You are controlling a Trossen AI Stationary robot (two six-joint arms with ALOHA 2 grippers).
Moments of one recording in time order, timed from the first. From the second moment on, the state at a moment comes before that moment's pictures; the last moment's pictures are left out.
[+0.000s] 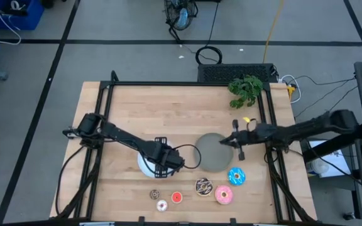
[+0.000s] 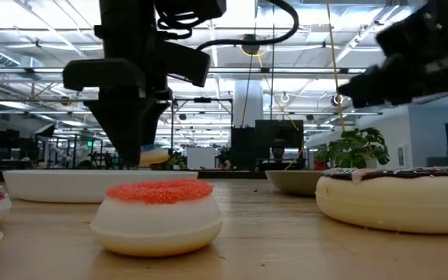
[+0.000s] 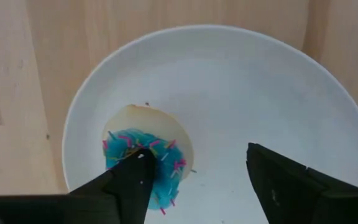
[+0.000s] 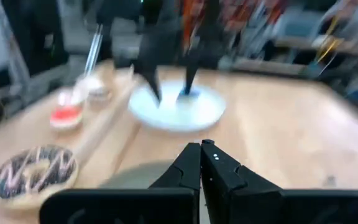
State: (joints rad) left arm -0.30 1.96 1.42 -1.00 -0.19 -0.32; right arm 0.07 0.89 0.06 0.70 -0.04 -0.07
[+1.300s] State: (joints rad) left arm -0.40 1.93 1.41 -0.87 -0.26 -0.37; right arm 0.18 1.97 0.80 1.01 0.11 -0.15
